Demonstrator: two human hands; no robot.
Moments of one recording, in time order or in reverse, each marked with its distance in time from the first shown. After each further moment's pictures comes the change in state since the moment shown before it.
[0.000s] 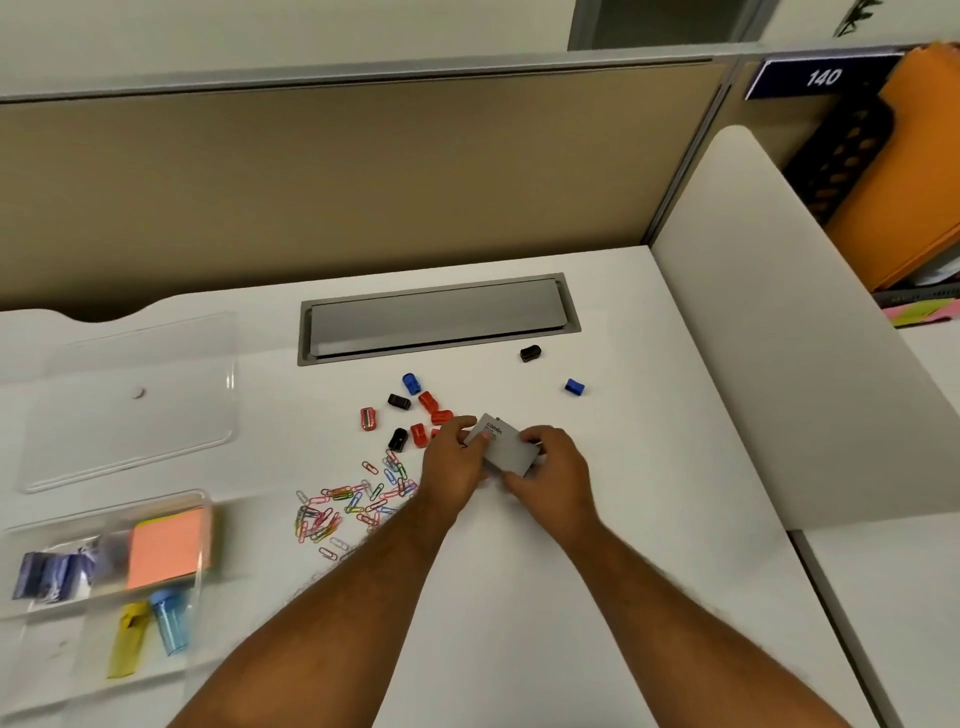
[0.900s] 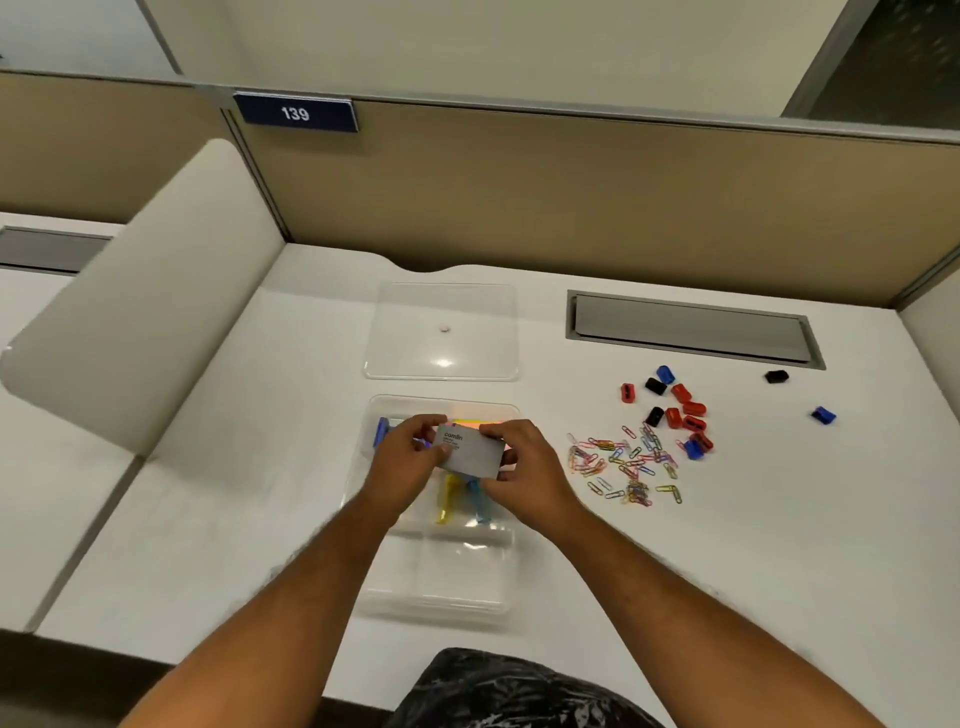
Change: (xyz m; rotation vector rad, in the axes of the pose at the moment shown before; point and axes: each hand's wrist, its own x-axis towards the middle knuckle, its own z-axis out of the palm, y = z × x) left_hand -0.149 -0.130 -0.427 -0.009 0.287 0.134; right_hand -0.187 -0.240 0.273 0.086 -0.455 -0.395
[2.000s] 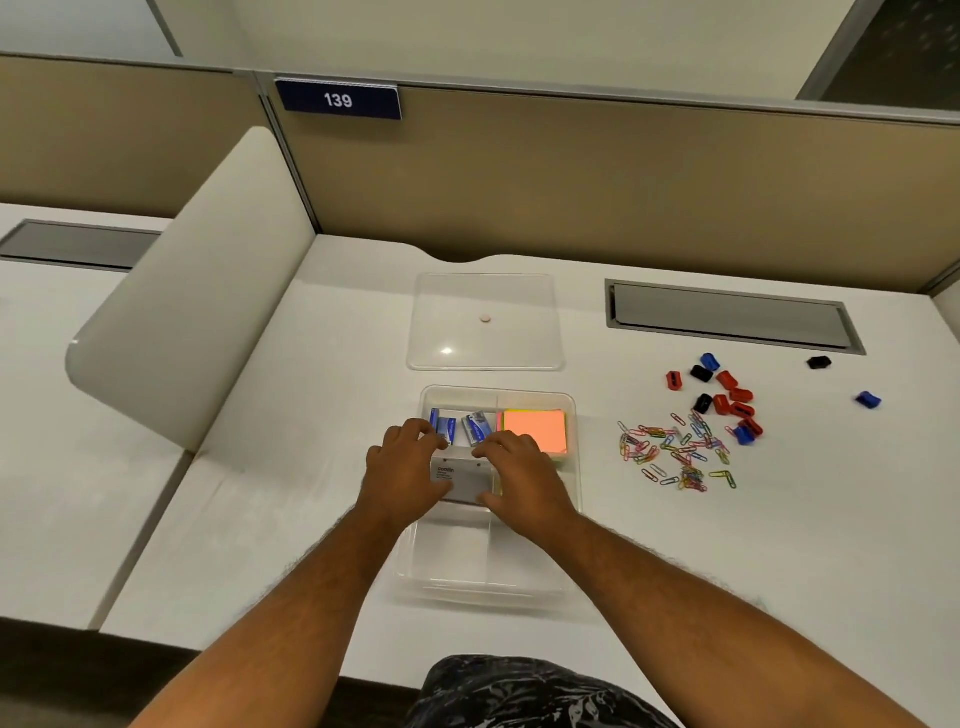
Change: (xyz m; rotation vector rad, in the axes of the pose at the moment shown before) left_hand -0.001 -0.051 -0.085 0.921 -0.091 0.216; right_hand 0.007 -0.020 0.106 -0.600 -0.087 -0.075
